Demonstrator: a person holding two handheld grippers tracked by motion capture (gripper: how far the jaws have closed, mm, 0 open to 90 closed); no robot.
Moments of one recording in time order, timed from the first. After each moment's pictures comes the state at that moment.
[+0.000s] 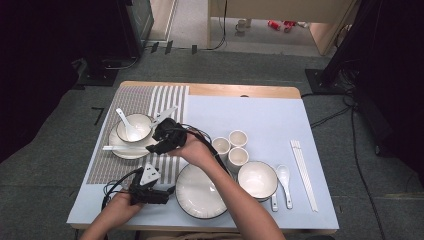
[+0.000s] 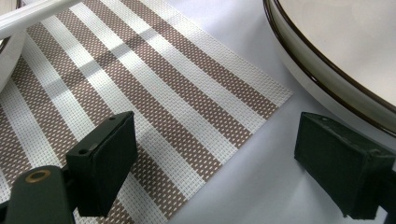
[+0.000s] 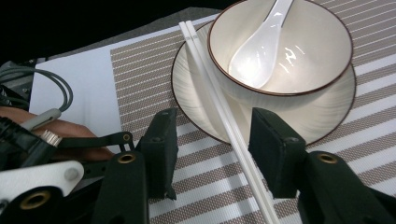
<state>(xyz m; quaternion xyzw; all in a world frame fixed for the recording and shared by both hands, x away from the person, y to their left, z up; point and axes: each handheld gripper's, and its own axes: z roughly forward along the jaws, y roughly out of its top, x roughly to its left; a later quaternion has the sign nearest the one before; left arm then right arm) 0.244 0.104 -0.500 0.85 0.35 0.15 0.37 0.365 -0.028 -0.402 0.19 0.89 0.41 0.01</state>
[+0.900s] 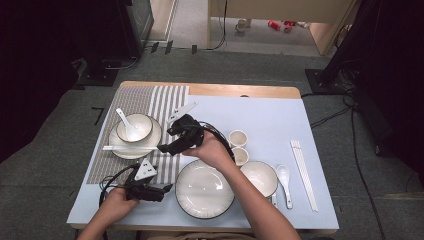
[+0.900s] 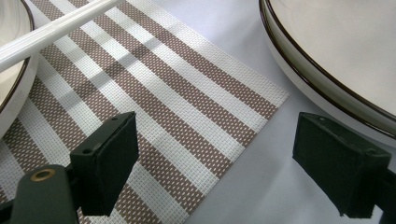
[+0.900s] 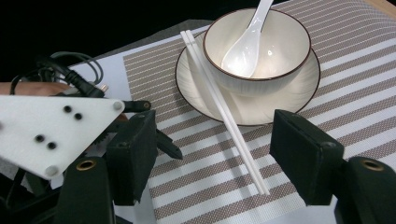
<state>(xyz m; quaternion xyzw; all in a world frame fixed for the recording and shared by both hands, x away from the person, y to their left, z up) 0.254 0.116 -0.486 0.86 0.33 0.13 0.37 0.351 -0.075 -0.373 0.20 0.88 0.43 0.01</state>
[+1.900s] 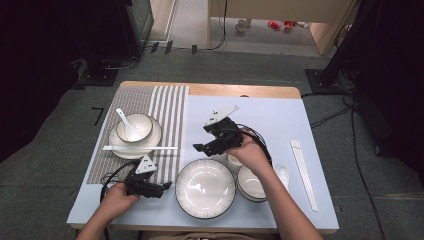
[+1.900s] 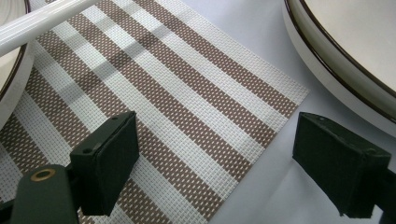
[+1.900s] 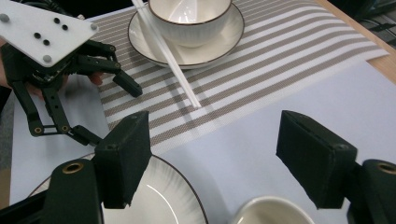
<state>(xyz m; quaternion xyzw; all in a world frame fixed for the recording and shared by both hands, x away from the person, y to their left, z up) 0.267 0.118 -0.491 0.87 0.34 0.11 0.35 0.337 -0.169 -0.371 0.25 0.88 0.41 0.07</state>
